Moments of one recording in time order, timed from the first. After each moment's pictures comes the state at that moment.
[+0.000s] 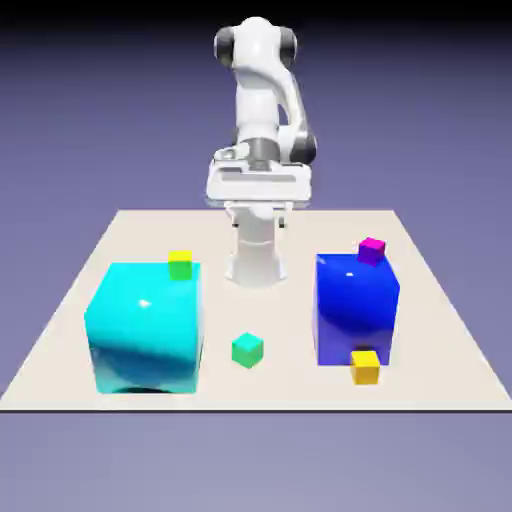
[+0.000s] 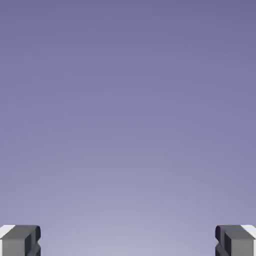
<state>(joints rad) 0.01 -0.53 0.02 -2.78 -0.01 3.00 0.76</state>
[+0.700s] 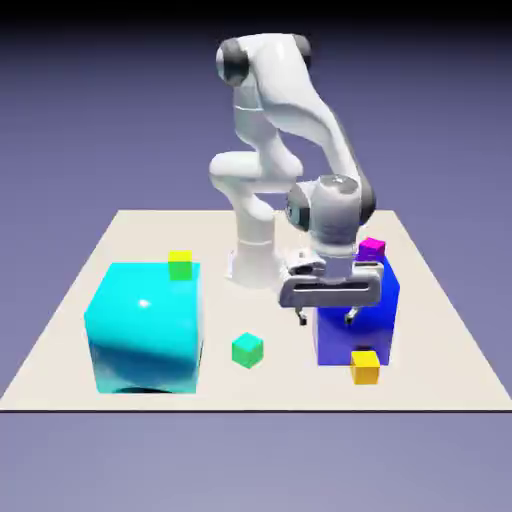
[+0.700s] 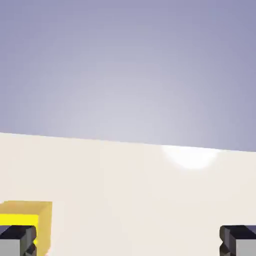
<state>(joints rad) -0.12 0.23 0.43 -2.23 -0.15 2.36 1.13</state>
